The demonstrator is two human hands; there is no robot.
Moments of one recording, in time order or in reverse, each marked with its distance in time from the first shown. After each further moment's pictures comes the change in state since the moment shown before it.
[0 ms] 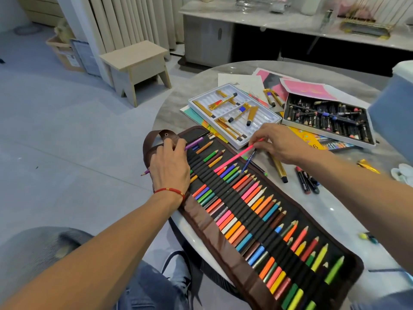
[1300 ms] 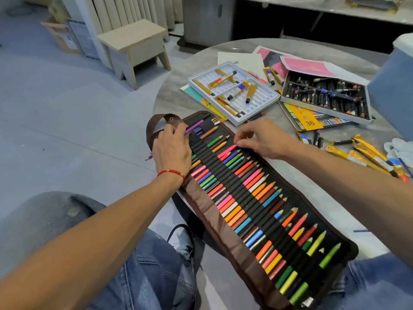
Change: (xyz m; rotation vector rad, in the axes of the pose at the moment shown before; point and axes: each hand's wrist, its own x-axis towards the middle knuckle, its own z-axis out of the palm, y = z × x) left_hand -0.025 0.006 -0.015 -0.109 -0.005 -0.028; right_hand -0.031 -0.059 0.018 0.197 -0.078 0.035
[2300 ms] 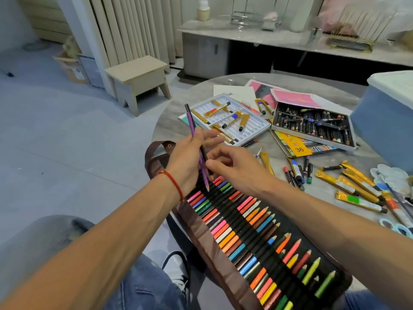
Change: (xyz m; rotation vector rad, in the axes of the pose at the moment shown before) left_hand 0.018 0.081 -0.068 -1.517 -0.477 -0.589; right_hand -0.027 -0.083 0.005 0.611 0.089 0.003
